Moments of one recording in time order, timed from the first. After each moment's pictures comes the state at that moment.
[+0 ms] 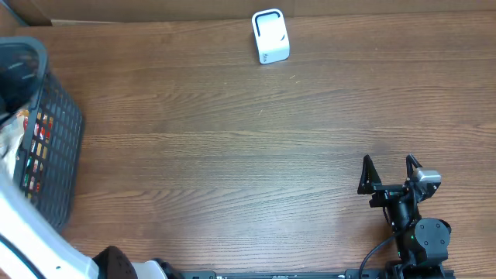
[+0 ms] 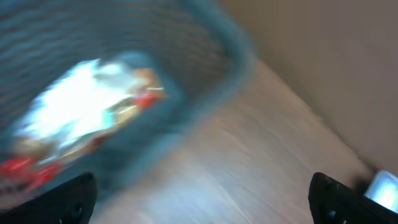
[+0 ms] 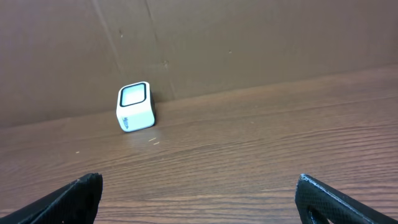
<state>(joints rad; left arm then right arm) 0.67 1.56 2.20 -1.41 0.06 -0.32 0.08 0.05 0.02 -0.03 -0.02 0.21</state>
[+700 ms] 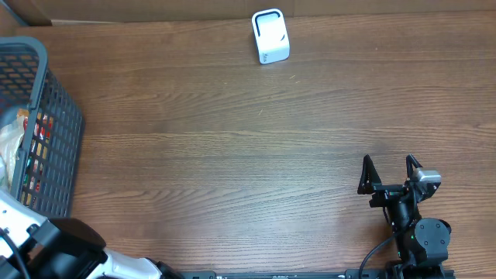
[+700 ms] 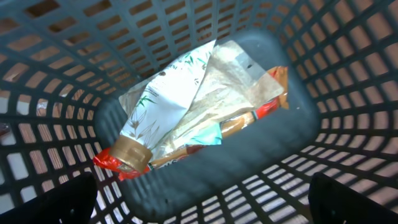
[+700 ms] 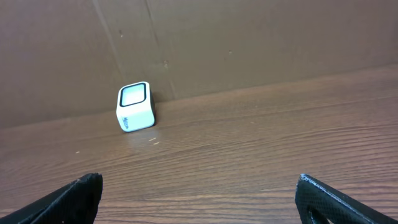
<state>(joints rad) 0.86 1.79 2.05 -1.27 -0.12 -0.23 0.08 0.05 0.02 -0.03 -0.02 0.21</state>
